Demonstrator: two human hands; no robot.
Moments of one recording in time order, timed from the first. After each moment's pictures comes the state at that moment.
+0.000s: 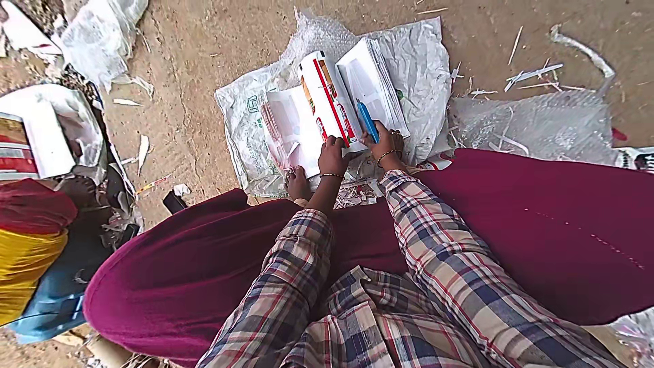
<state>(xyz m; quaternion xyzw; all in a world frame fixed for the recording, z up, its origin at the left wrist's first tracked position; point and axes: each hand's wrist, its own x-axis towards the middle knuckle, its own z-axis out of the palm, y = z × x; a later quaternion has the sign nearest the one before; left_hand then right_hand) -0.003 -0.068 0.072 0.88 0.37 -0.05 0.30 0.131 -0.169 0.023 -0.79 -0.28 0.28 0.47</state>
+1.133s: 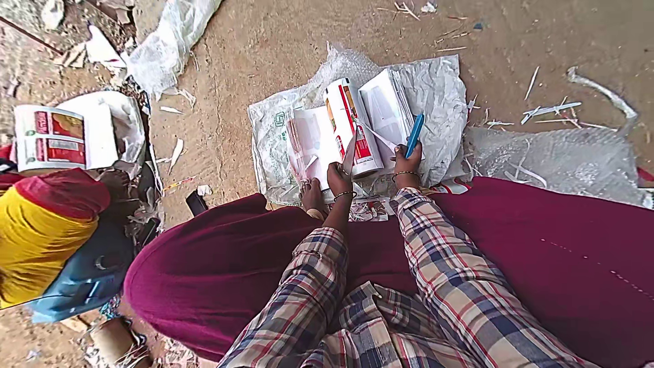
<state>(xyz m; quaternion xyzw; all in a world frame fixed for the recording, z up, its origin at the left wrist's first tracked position) -0.024 -0.081 0.054 0.71 0.57 0.18 0.37 0.124 -0.165 0.026 -0.78 -0.05 0.17 0.60</state>
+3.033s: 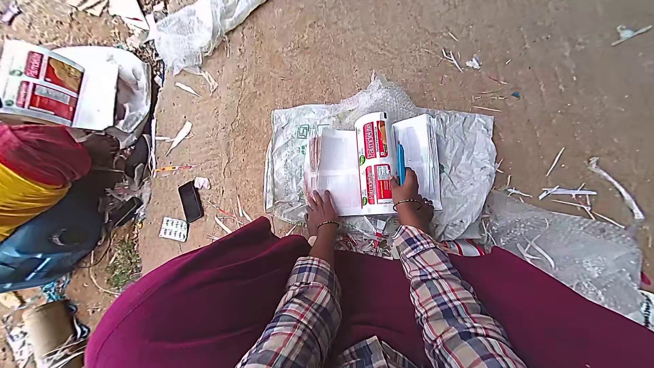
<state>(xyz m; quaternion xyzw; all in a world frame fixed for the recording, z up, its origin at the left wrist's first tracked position) -0.076 -0.005 0.011 0.72 0.63 -0.19 0.22 0.141 -0.119 -0.019 -0.89 -0.41 0.05 0.19</state>
